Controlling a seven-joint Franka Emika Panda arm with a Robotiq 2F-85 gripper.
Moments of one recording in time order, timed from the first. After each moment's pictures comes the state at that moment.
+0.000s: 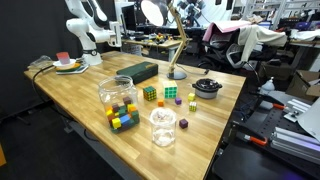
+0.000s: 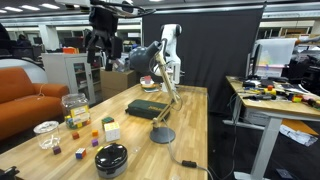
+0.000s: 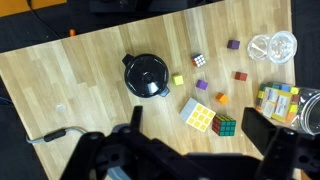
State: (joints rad) arm -0.06 -0.26 -0.20 -2.21 0.09 1.79 -0.27
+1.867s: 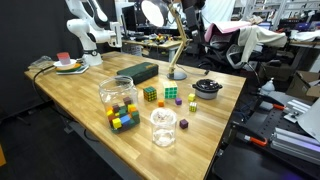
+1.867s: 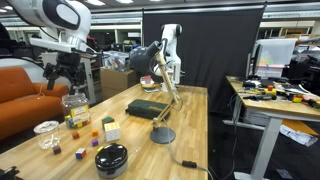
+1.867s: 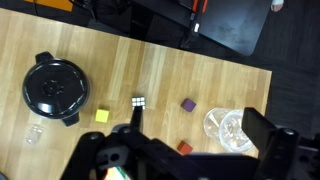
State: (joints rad) arm 0.14 -0.07 0.09 -2.29 0.10 1.86 -0.26
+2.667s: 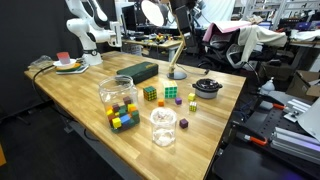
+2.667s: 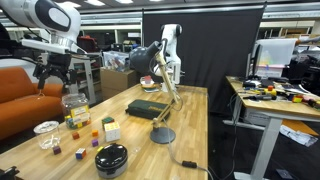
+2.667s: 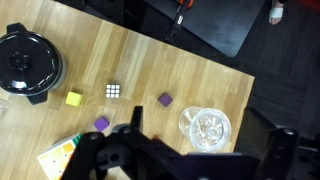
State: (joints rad) arm 0.20 -0.05 0.15 -2.27 0.13 1.87 -0.28
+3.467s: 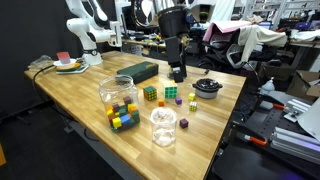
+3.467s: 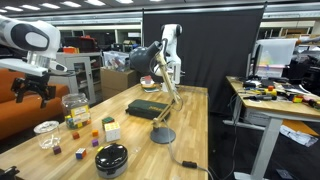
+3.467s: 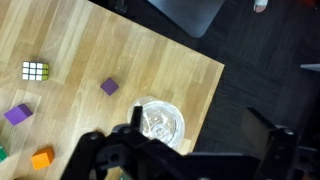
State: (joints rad) arm 0.29 0.02 0.27 -2.40 0.29 2.16 -0.27
